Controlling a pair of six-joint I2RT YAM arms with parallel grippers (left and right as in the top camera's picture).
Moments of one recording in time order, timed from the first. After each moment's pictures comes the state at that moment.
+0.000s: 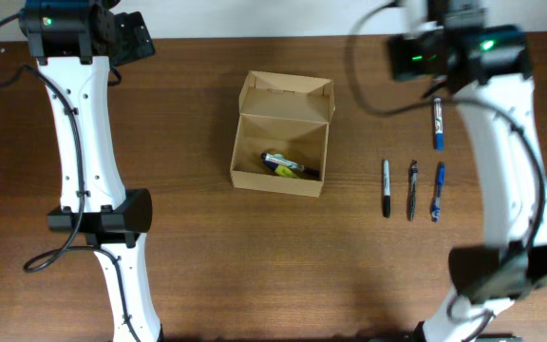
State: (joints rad) left arm -0.02 2.35 3.03 -1.69 -0.26 -0.33; right arm 0.10 1.90 2.16 -1.16 0.09 -0.13
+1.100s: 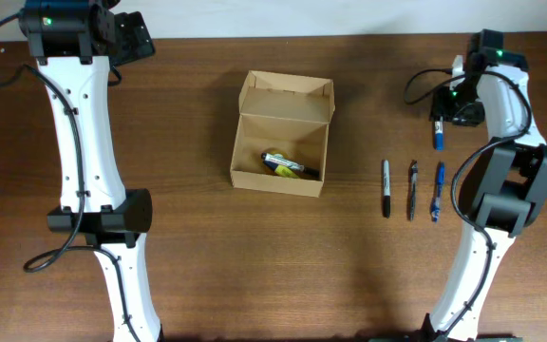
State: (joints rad) left arm -0.02 2.35 3.03 -1.69 -0.26 -0.33; right arm -0.25 2.44 2.15 -1.10 -0.03 -0.05
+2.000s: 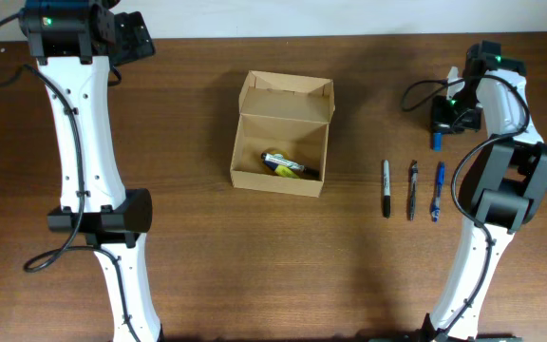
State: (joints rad) left arm -0.02 2.35 3.03 -1.69 -0.26 -0.33; right arm -0.26 2.50 2.16 -1.16 -0.12 -0.08
